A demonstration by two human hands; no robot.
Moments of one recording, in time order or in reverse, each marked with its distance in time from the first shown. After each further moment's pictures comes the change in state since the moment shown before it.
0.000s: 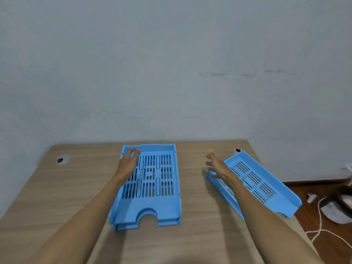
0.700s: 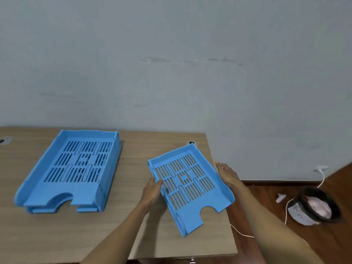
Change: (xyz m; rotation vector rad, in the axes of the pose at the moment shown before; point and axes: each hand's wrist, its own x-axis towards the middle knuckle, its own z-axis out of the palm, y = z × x) left_hand -0.143 0.055 0.373 -0.125 -0.140 -0.248; right_hand 0.020 0.149 -0.305 -0.390 0.133 0.041
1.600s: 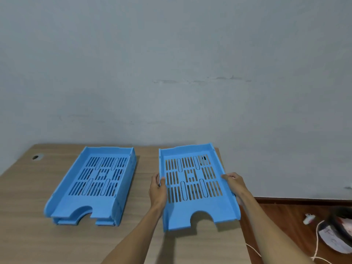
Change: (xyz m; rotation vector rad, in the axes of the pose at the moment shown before) left_hand -0.007 0.050 -0.009 -0.280 0.320 0.133; right_hand 0.008 -0.022 0.004 0.500 0.042 0.030
